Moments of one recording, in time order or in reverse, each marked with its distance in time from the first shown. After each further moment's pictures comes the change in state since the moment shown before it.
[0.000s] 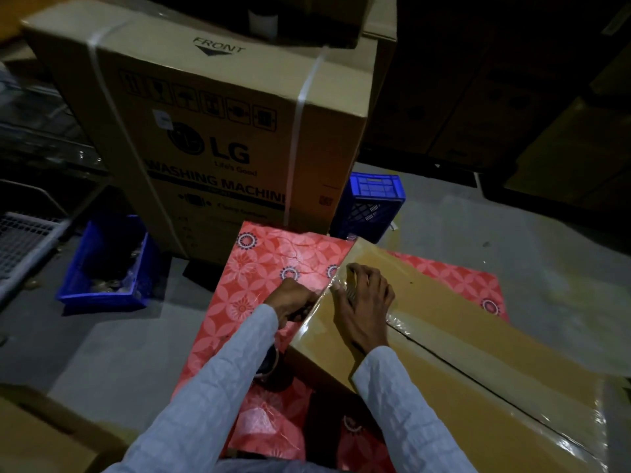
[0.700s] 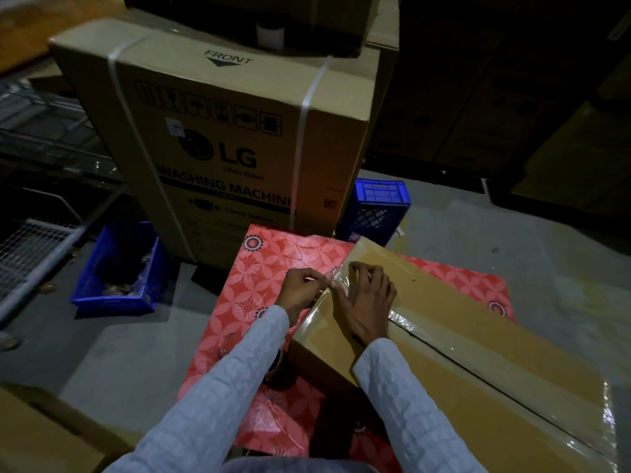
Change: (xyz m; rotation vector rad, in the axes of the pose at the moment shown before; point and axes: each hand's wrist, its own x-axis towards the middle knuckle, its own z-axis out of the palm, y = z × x) left_hand -0.008 -0.003 0.015 -0.253 0.161 0.221; right_hand 0.002 -0.003 0.003 -0.090 -0.004 0.017
